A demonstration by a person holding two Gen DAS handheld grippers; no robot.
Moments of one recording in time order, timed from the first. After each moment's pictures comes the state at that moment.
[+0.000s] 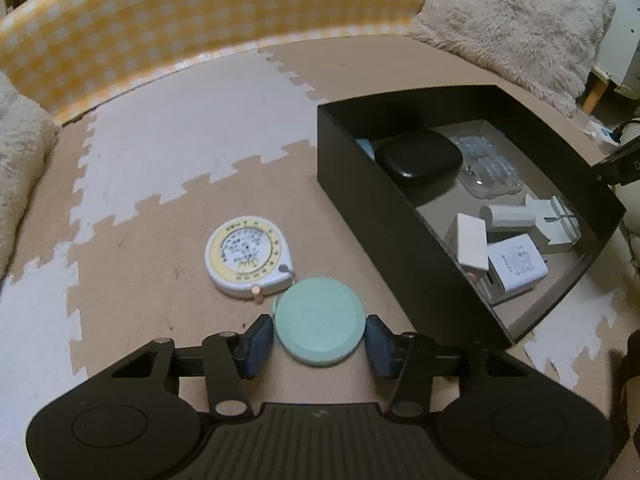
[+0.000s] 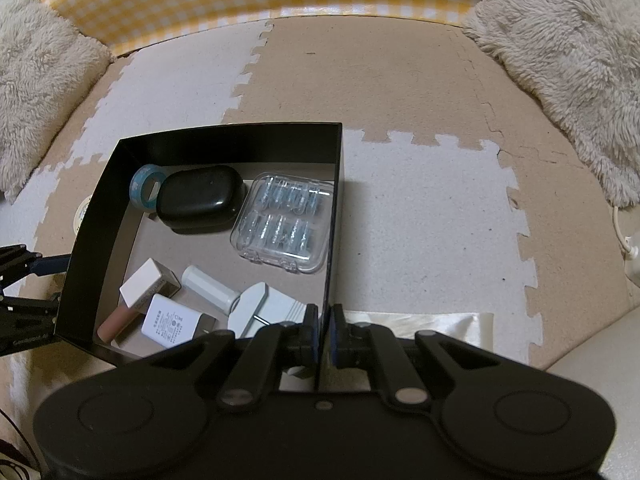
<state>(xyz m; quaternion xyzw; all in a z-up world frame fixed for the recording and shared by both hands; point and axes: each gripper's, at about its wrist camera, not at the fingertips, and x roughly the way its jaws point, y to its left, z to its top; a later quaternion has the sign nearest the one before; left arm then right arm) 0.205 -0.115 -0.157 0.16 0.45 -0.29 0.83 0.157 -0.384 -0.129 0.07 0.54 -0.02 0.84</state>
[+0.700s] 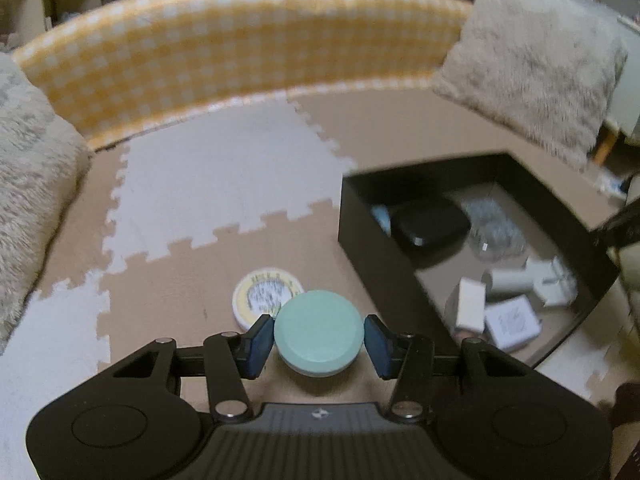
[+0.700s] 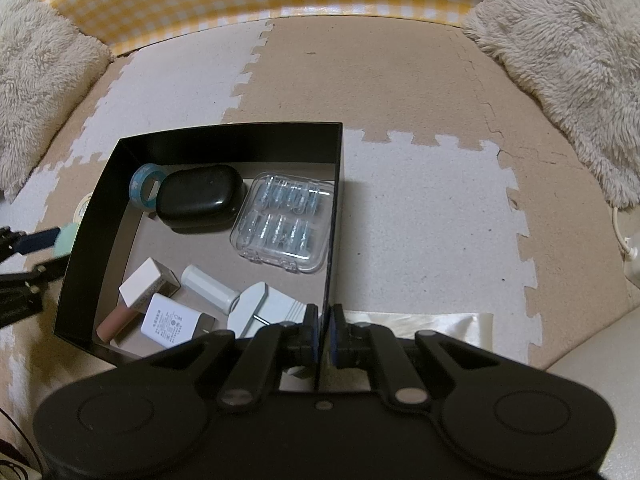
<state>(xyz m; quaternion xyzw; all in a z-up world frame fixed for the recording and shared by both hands) 0.205 -0.108 -0.126 0.12 0.40 -0.26 0.87 0.157 -0.384 -0.128 0.07 0.54 -0.02 0.84</state>
